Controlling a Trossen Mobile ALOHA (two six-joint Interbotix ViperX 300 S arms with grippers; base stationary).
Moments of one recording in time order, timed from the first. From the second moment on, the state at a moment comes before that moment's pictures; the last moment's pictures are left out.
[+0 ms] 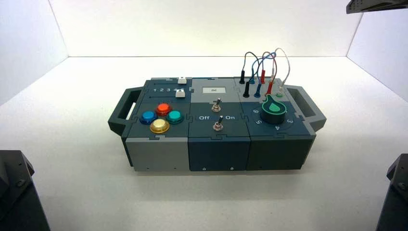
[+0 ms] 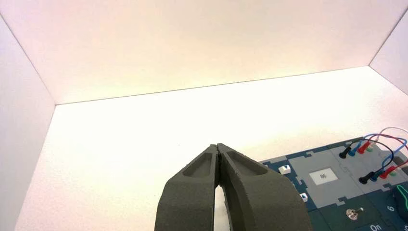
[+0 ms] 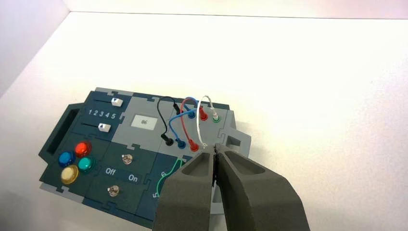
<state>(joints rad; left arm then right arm) -0.19 -1.21 1.18 -0.15 0.45 0.12 0.33 -1.14 1.18 0.11 0.61 0.10</state>
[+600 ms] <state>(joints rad) -0.19 -1.17 1.18 -0.16 0.45 0.12 0.33 -1.14 1.18 0.11 0.61 0.10</state>
